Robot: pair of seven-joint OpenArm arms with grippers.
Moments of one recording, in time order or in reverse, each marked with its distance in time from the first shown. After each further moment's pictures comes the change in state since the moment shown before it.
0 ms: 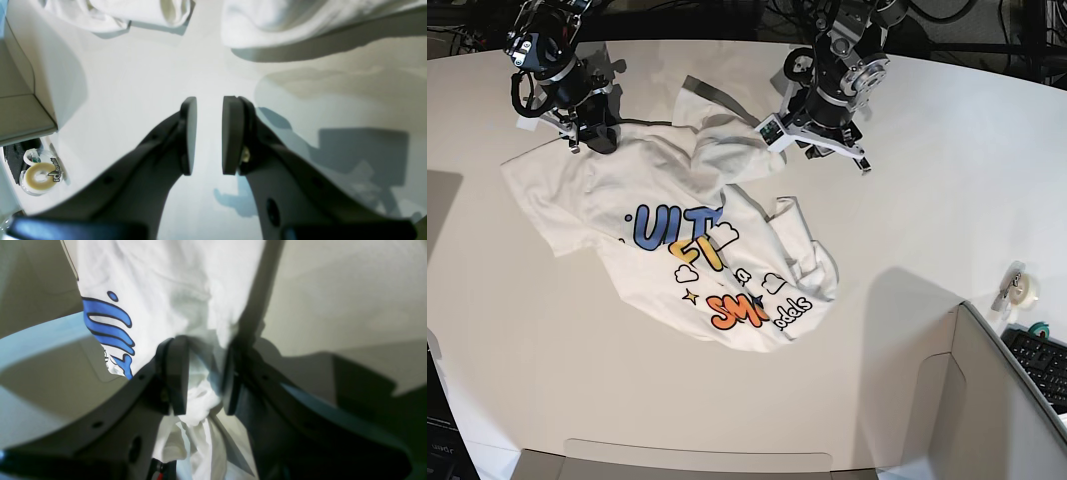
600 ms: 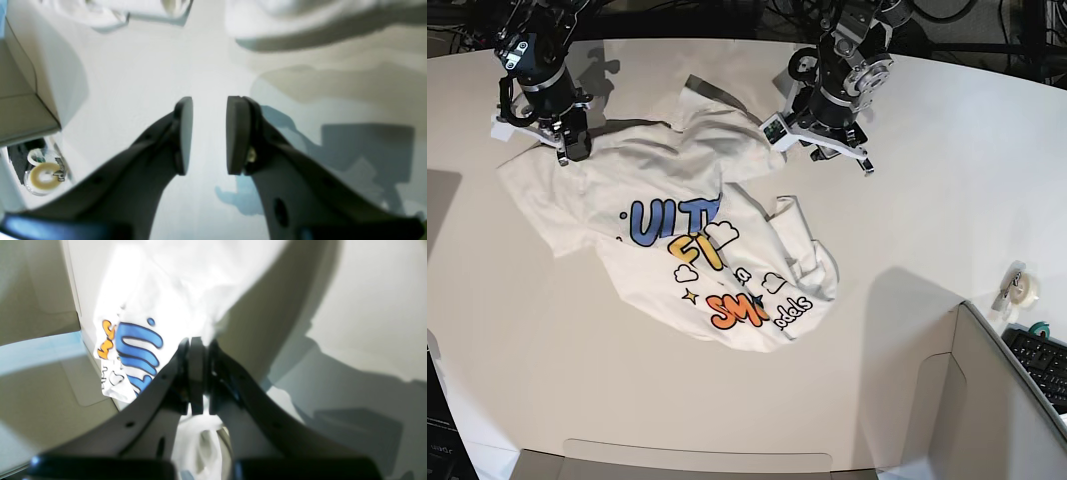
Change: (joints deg) left arm 0.0 -1.5 0.2 0.0 -0.2 0.0 0.0; right arm -1.0 -0.7 -1.0 15.8 -8.8 -5.2 2.6
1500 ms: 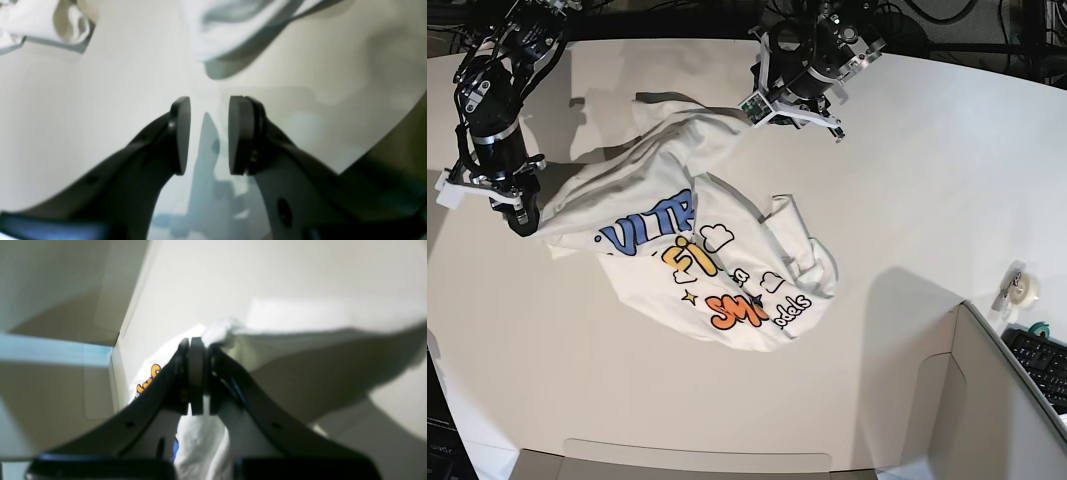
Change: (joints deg) left arm 5.1 3.9 -0.2 0.1 -20.9 0.5 -2.7; right arm 13.3 9.0 4.5 0.2 -2.4 10.1 -0.8
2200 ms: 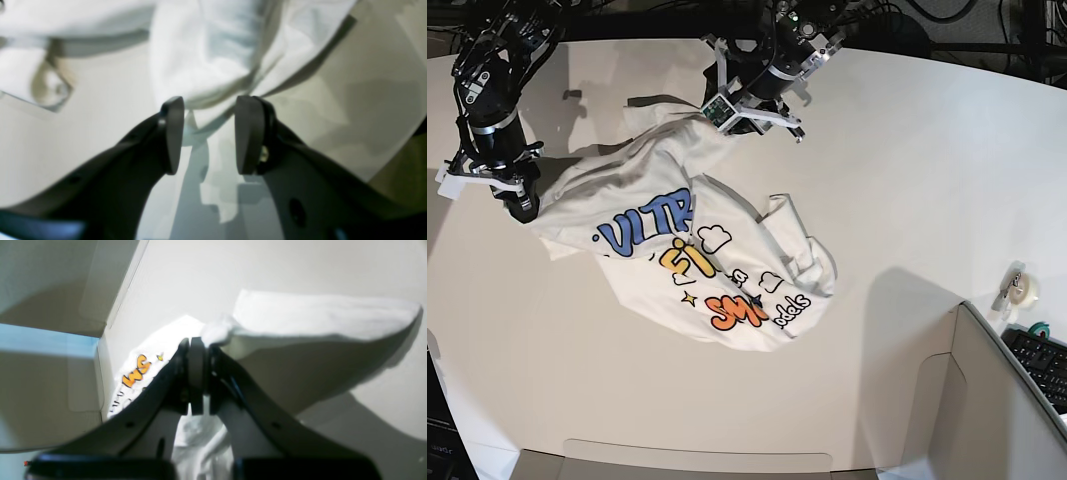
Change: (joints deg) left arm -5.9 -6.3 18.3 -6.1 -1.1 21.7 -5.1; right arm -3.5 0.7 -0.2 0.0 -0.2 0.6 -0.1
